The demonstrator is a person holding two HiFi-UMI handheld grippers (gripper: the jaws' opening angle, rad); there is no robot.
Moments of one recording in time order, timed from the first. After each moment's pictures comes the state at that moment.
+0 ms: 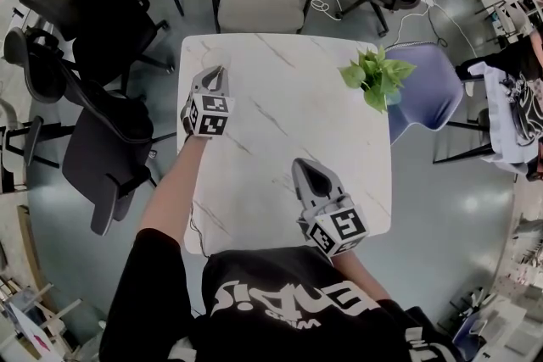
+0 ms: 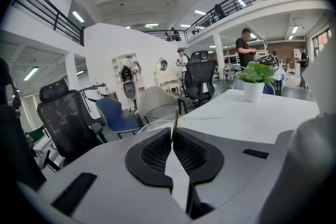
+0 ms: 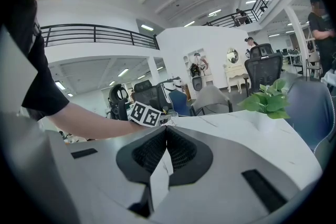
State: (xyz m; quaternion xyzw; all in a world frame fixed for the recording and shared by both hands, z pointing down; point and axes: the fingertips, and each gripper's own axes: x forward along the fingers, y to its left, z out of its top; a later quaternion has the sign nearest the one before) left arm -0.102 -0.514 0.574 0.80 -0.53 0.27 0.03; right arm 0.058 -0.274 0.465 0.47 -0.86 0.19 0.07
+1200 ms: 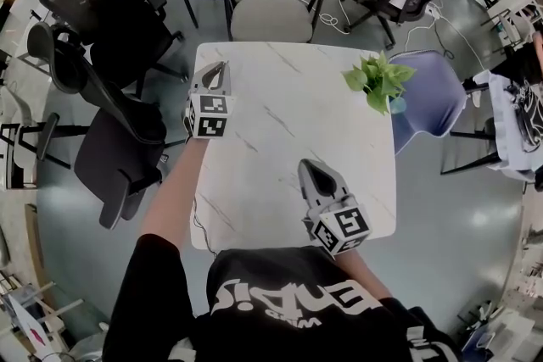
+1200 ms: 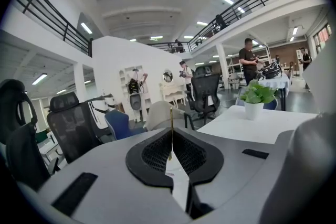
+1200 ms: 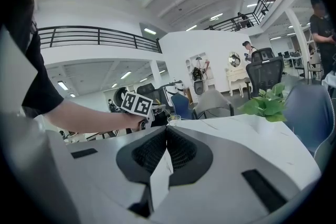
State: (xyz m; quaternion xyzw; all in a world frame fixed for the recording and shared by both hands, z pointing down) left arm -0.116 -0.490 0.490 0.80 -0.56 0.22 0.00; right arm 0.061 -0.251 0.453 0.47 -0.86 0.18 0.05
